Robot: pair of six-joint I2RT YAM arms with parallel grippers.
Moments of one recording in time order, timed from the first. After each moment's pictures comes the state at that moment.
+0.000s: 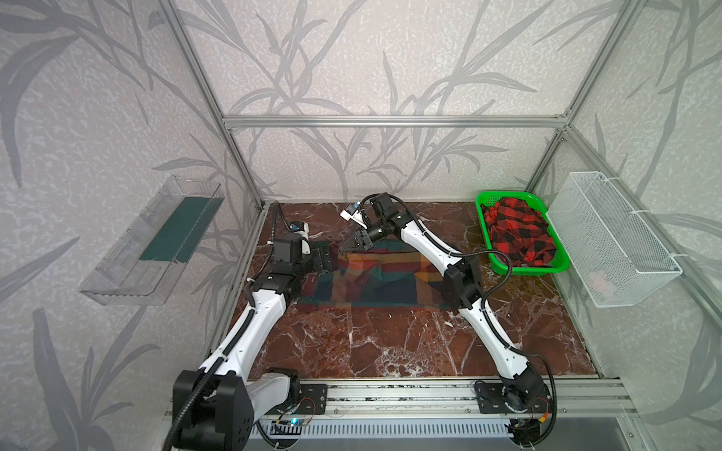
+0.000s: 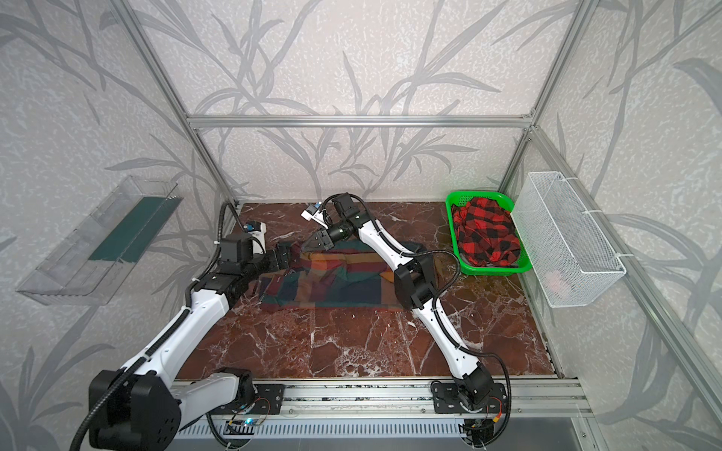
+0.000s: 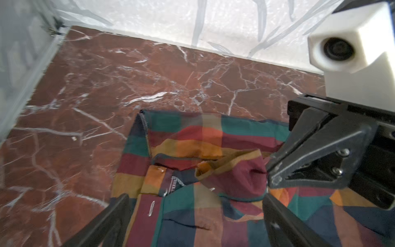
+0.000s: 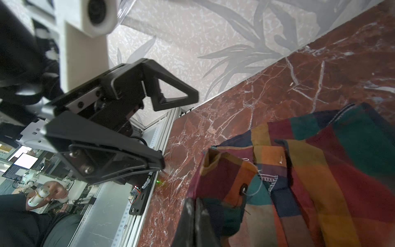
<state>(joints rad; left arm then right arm) -0.07 1.16 0.83 -0.25 0.15 -0.24 0.63 2.67 2.60 -0.71 -1.28 -0.08</state>
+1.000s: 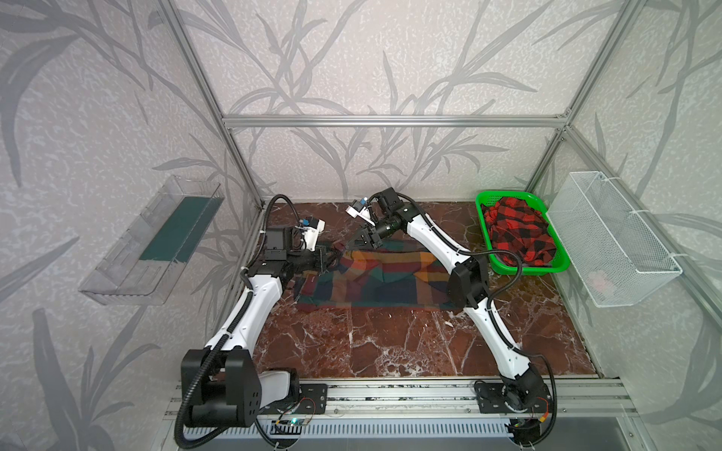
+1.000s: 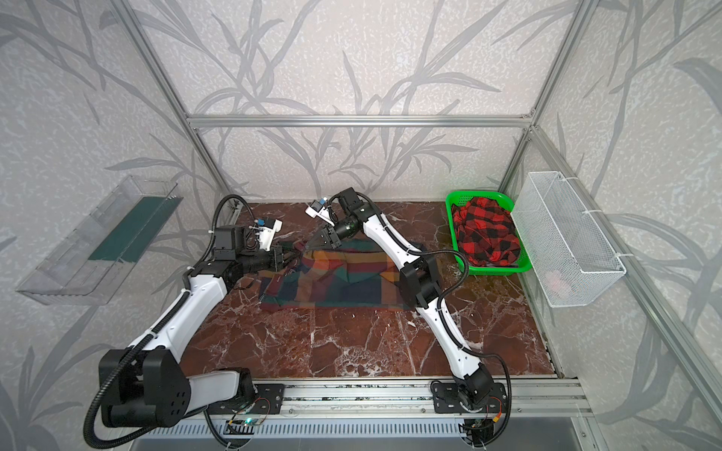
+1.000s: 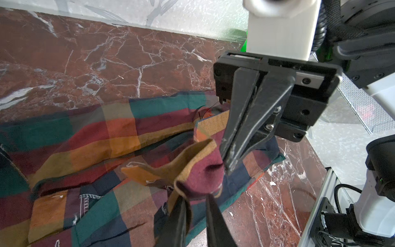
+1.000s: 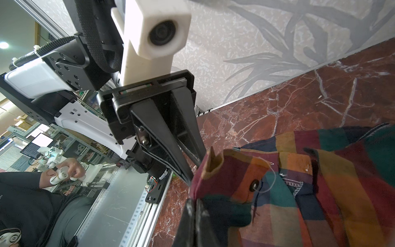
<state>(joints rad) 0.01 1.26 0.93 -0.36 0.72 -0.07 0.61 2.61 2.59 -0.90 -1.37 -0.27</state>
